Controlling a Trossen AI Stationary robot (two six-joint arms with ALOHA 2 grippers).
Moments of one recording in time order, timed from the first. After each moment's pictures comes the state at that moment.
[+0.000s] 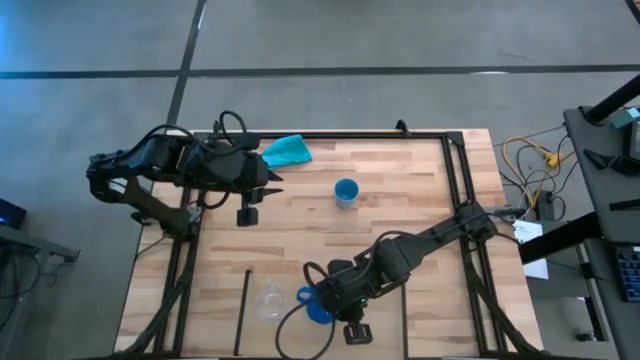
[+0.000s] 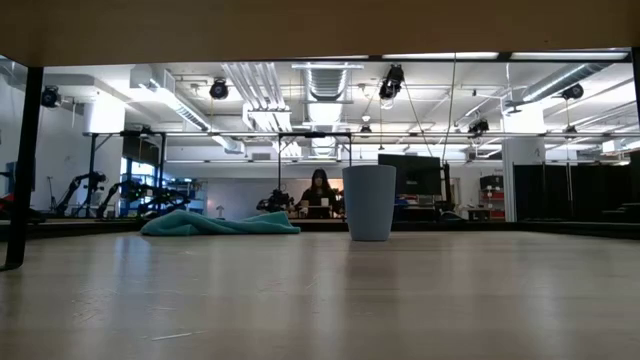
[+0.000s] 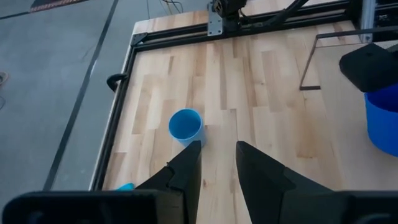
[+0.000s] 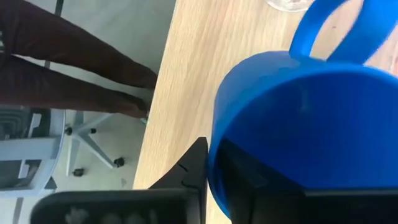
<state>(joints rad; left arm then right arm) -0.15 1.37 1.91 -1.19 -0.29 0.03 0.48 2.11 2.28 -1.17 -0.19 0.40</state>
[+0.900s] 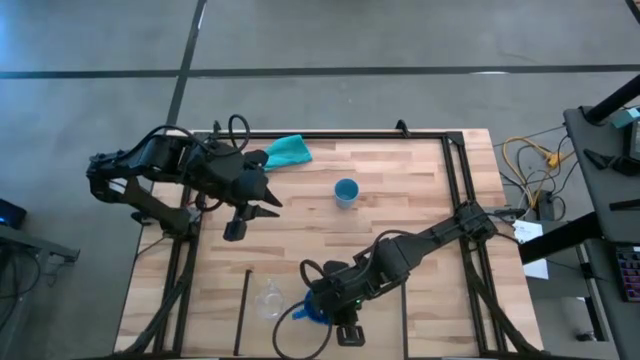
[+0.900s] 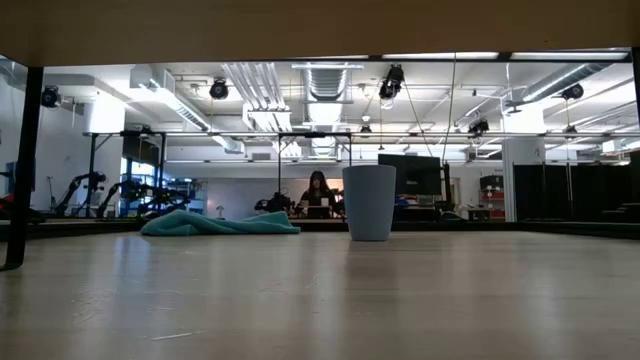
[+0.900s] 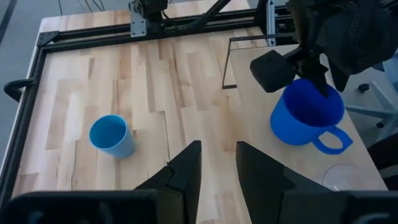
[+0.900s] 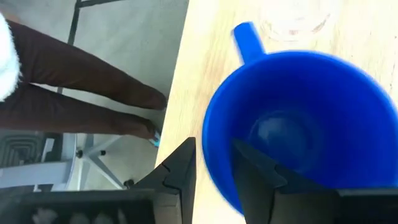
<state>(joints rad) -0.15 1.37 1.90 -1.19 0.02 0.01 0.48 2.11 2.28 -1.08 -0.18 0.46</state>
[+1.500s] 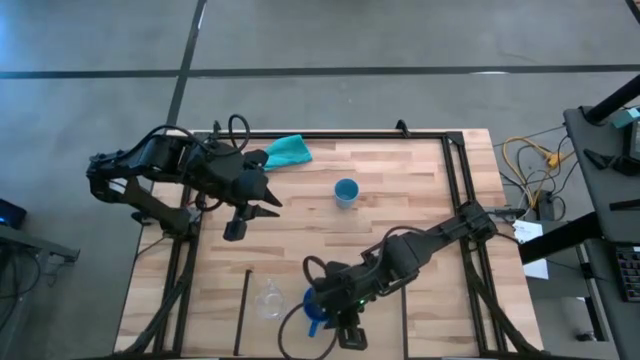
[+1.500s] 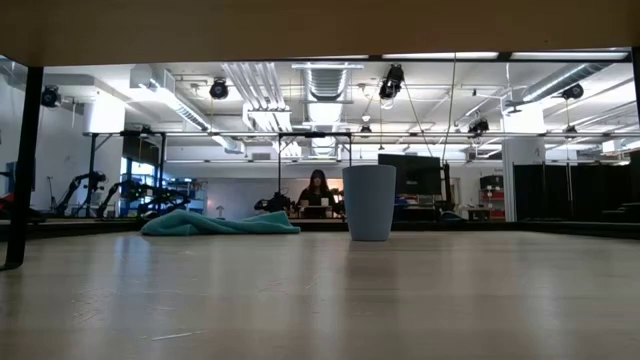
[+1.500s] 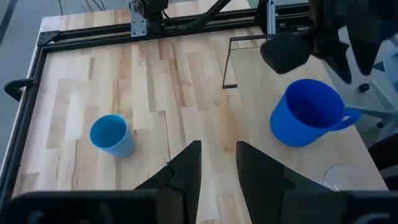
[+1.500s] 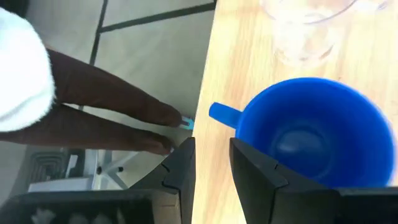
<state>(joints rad) -0.15 1.37 1.90 -1.19 0.02 0.01 0.49 2.10 2.36 -1.08 -0.18 0.53</state>
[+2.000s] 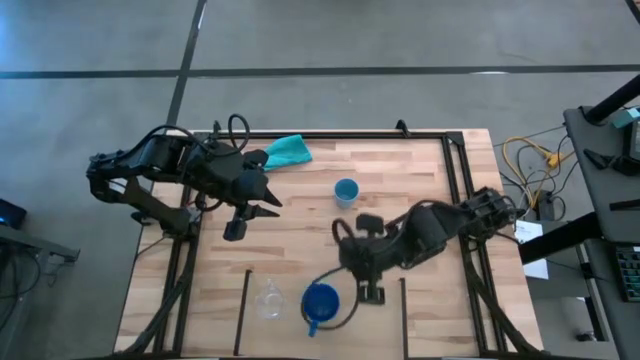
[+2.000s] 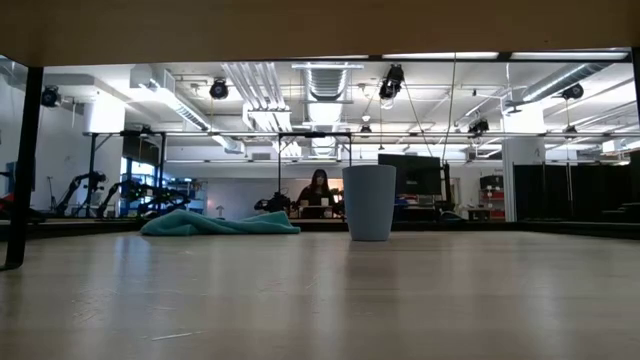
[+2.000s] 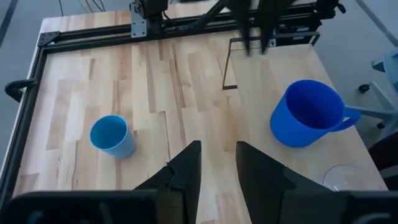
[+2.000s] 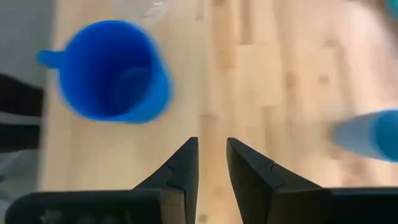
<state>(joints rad) -0.15 1.37 1.90 -1.19 0.02 0.01 0.43 1.97 2.35 -1.48 0.16 0.45</state>
